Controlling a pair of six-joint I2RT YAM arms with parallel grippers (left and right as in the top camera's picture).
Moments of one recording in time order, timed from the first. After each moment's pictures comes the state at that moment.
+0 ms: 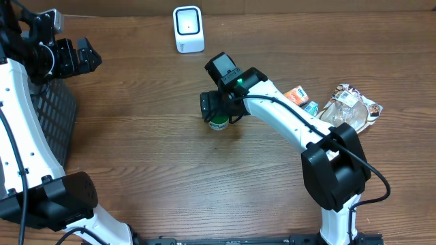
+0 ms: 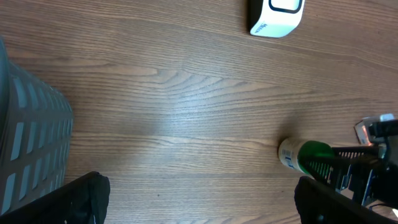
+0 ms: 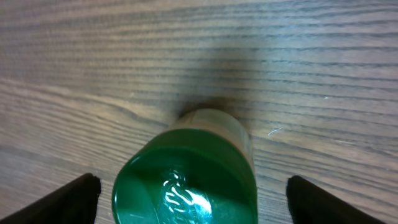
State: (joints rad) left arm 0.36 1.87 2.21 -1.50 0.38 0.12; right arm 0.62 2.05 1.64 -0.85 -0.06 0.49
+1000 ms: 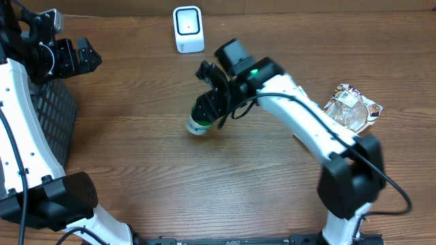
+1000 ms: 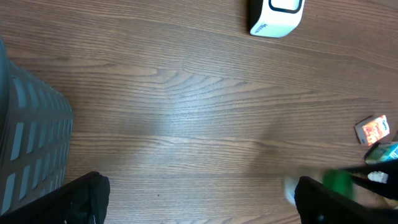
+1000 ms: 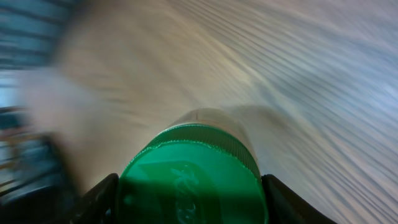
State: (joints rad) left arm 0.36 1.87 2.21 -1.50 0.38 0.12; right arm 0.57 1.95 1.71 -0.93 -0.55 0.02
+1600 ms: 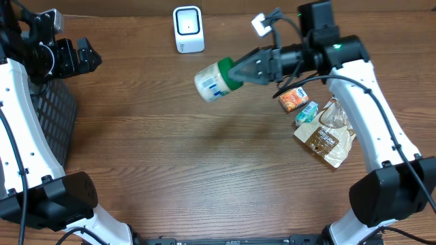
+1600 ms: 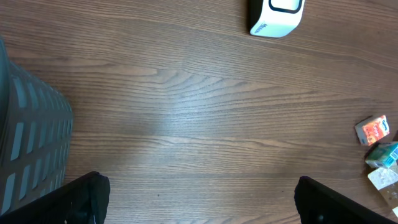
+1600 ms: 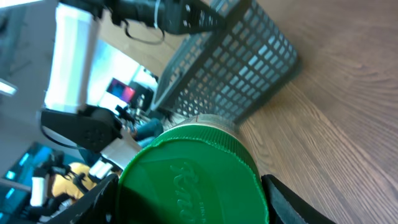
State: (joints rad) left arm 0.36 1.87 2.21 -1.50 0.38 0.12; right arm 0.21 1.81 1.74 -0.87 -1.40 -0.05
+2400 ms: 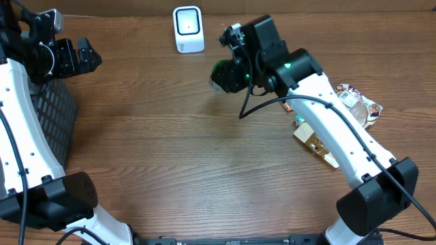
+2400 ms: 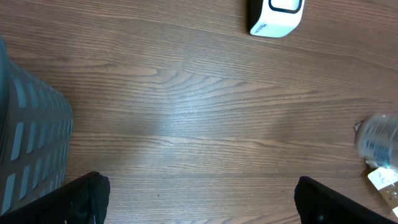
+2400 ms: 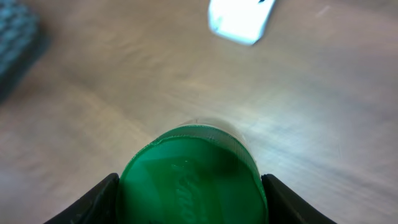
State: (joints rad) left arm 0.36 1.87 2.21 -1.50 0.38 0.12; right arm 0.50 1.81 1.74 -0.80 -0.16 0.04
